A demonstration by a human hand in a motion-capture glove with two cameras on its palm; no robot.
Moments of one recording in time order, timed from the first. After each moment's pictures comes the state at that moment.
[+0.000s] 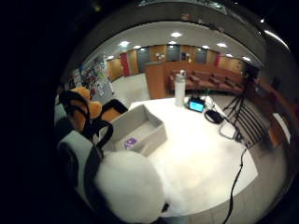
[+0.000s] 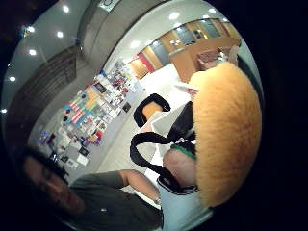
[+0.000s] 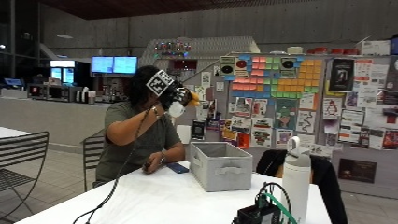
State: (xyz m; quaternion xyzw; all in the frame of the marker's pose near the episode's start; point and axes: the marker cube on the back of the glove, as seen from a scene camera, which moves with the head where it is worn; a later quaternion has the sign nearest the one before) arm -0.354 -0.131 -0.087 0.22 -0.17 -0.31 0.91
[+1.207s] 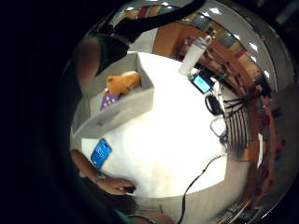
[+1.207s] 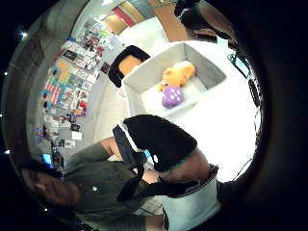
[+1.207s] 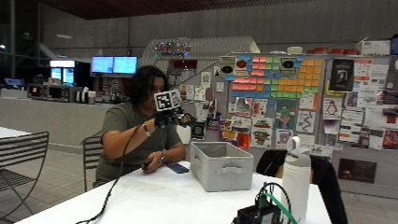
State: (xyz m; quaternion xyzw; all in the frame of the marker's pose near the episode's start) arm -0.304 -0.149 0.014 -0.03 0.01 -0.28 0.96
